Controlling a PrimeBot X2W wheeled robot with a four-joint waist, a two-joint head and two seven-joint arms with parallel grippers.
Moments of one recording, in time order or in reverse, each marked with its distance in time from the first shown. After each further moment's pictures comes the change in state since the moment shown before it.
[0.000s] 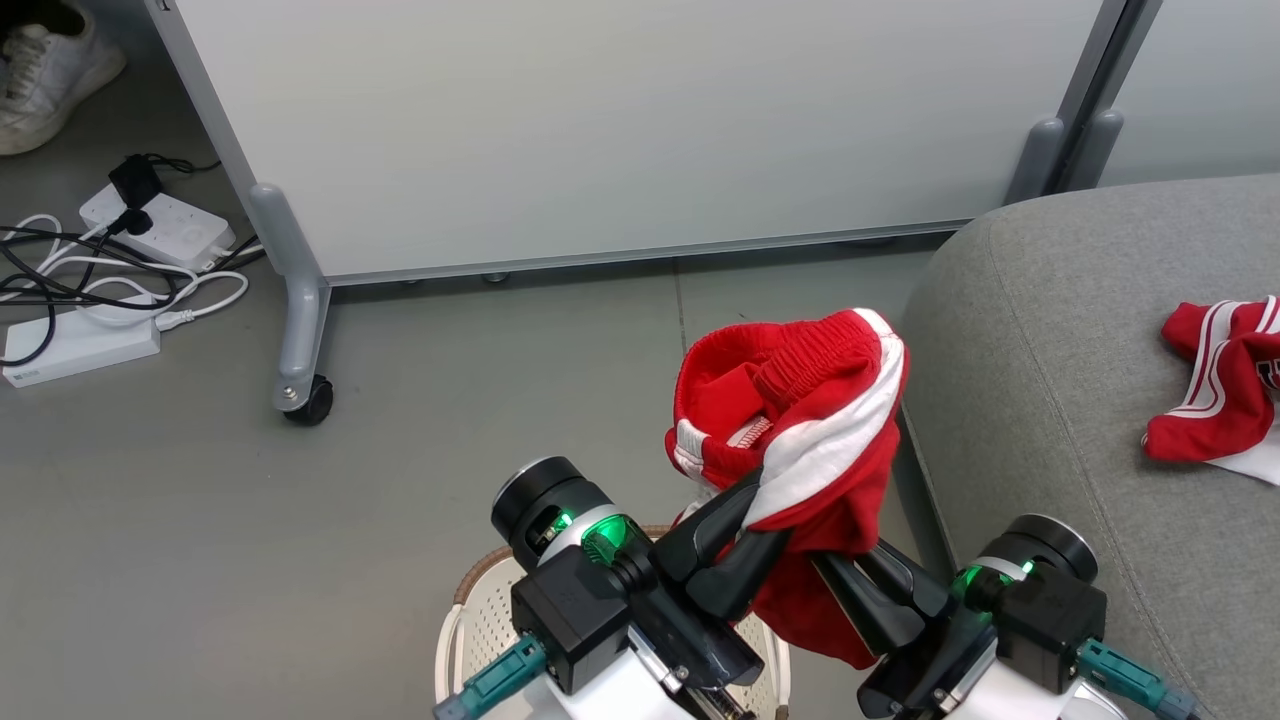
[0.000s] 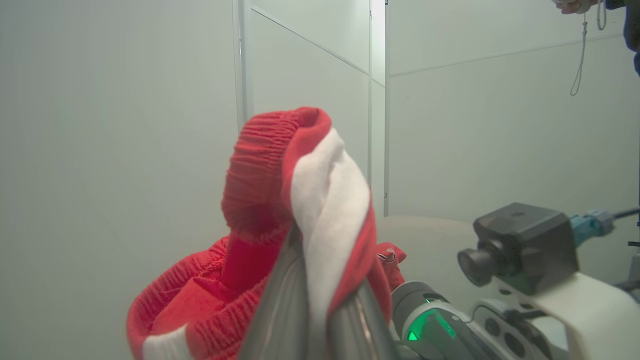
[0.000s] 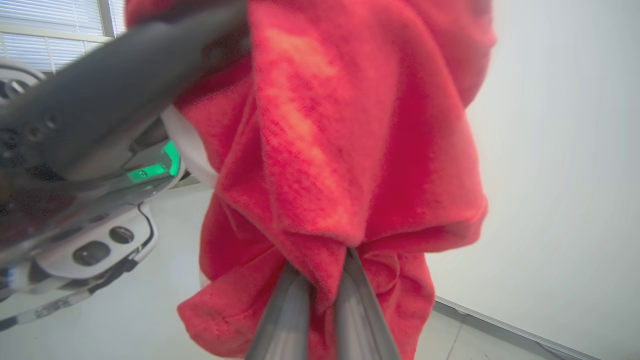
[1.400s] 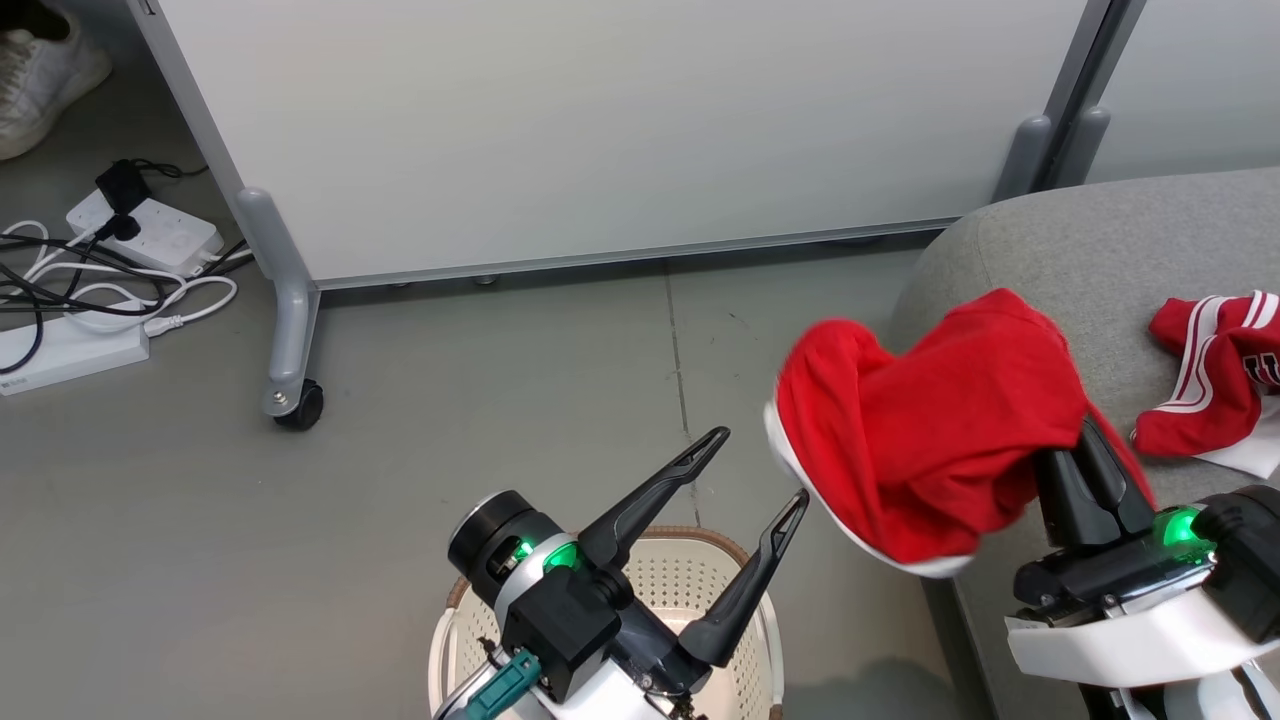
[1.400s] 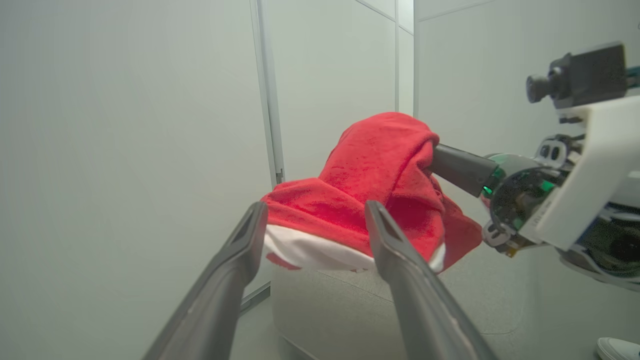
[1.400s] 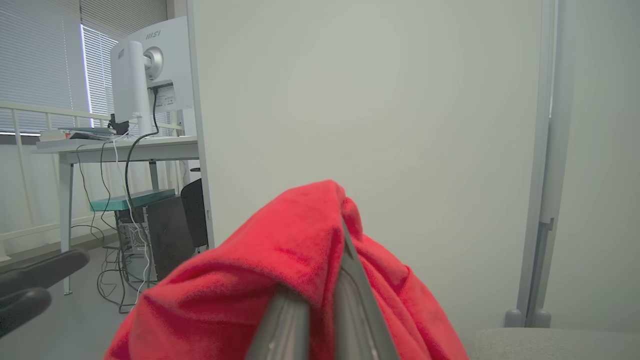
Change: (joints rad) left arm 0.068 0.001 0.076 0.090 0.131 0.000 0.000; right arm 0.102 0.155 -0.459 -0.064 -0.100 0.000 0.000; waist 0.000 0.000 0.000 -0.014
